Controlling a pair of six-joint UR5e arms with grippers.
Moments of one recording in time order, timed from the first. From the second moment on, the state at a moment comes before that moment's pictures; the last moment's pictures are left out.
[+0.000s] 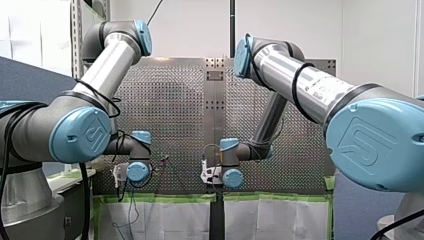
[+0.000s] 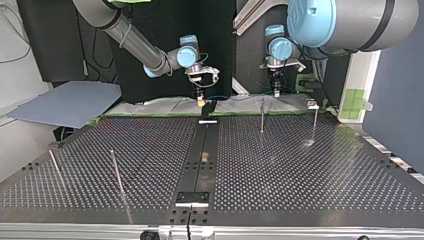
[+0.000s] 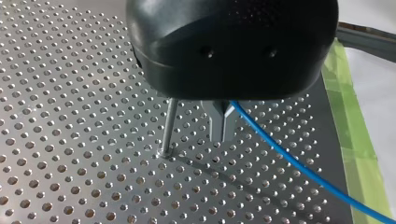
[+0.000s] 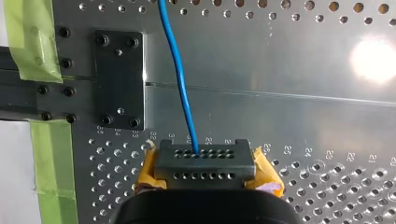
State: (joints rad) left arm -0.11 -2.32 -2.15 -1.98 -1.82 -1.68; right arm 2.30 -0.51 1.44 -0.79 1.75 1.55
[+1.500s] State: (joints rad) left arm -0.08 -2.33 -2.09 -1.97 -1.78 -1.70; right arm 2.27 -0.51 1.43 -0.76 1.76 1.54
